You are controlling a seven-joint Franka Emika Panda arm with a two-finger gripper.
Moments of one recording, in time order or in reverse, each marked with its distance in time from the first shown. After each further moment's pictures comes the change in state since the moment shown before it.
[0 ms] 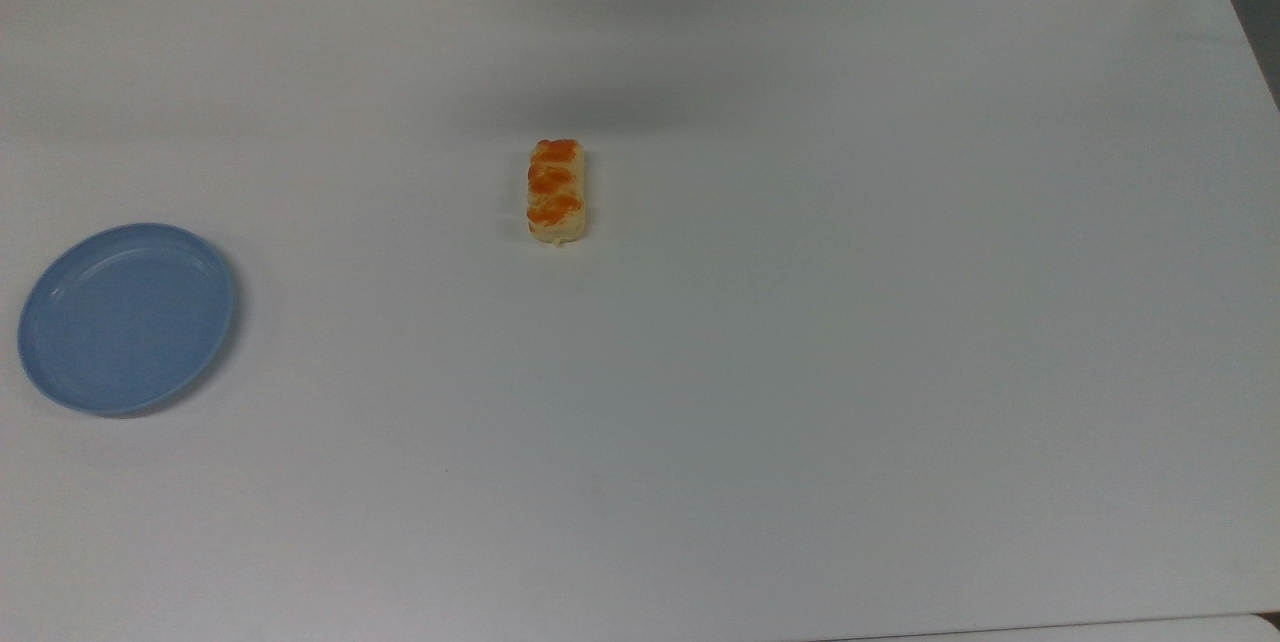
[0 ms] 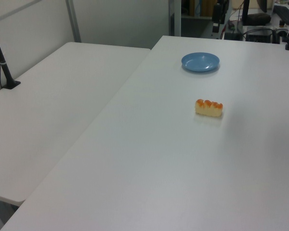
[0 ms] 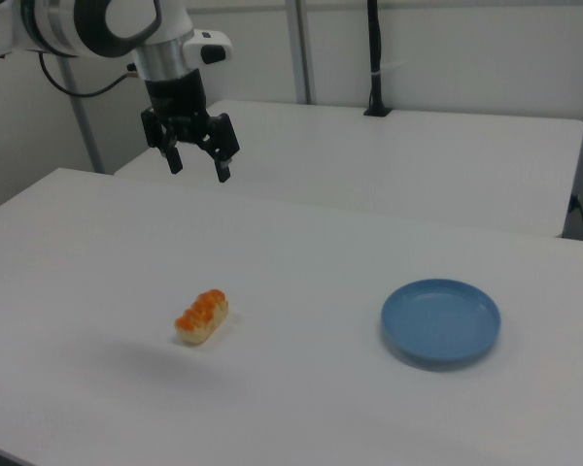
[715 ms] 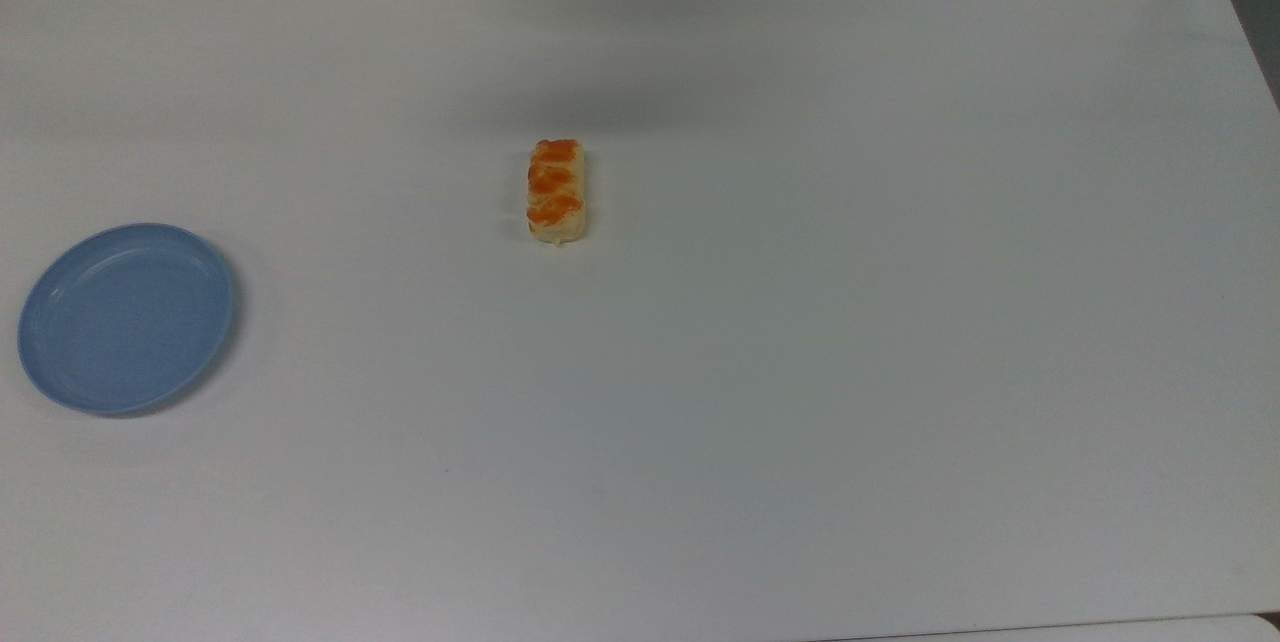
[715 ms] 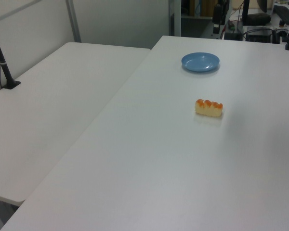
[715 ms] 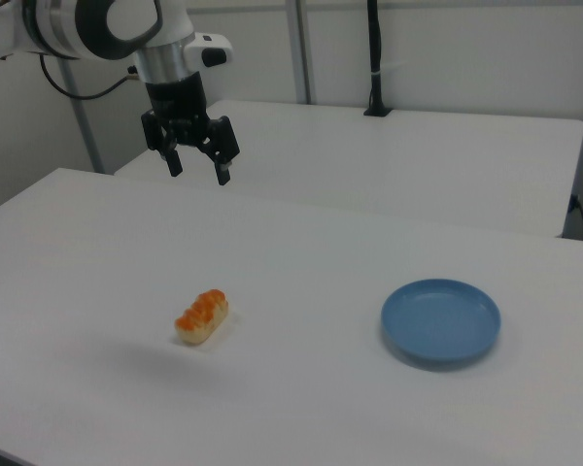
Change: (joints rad) arm -0.001 0.000 0.000 -0.007 0.000 -0.003 -0.005
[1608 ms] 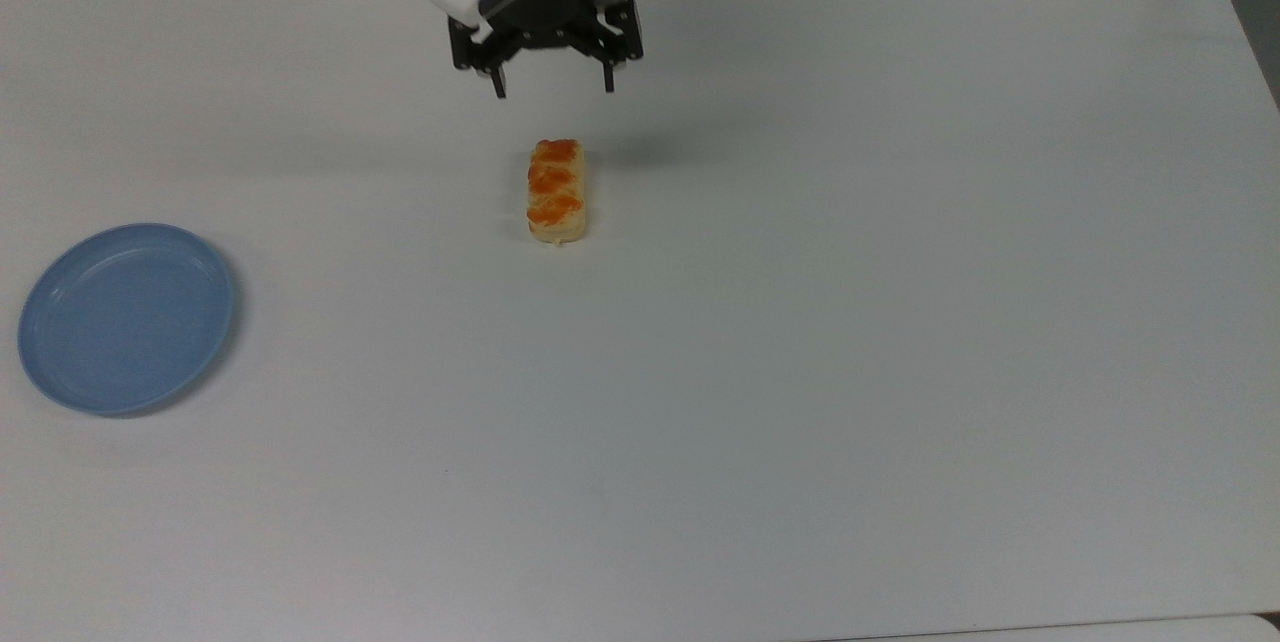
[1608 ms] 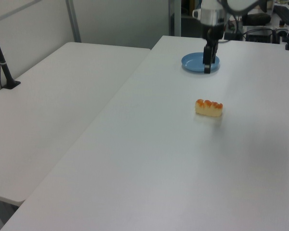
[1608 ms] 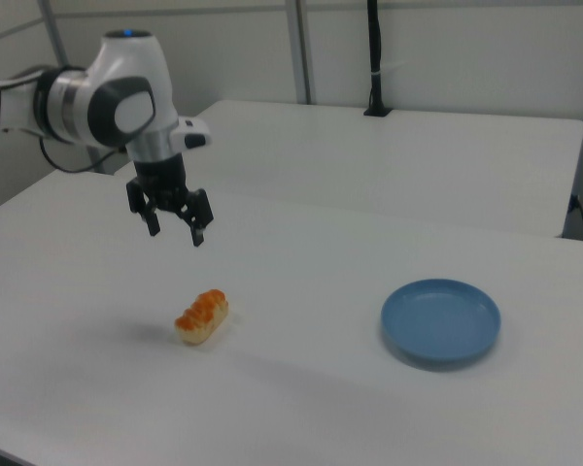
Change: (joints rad) arm 0.021 0.043 0.121 -0.268 0.032 0.258 0.075
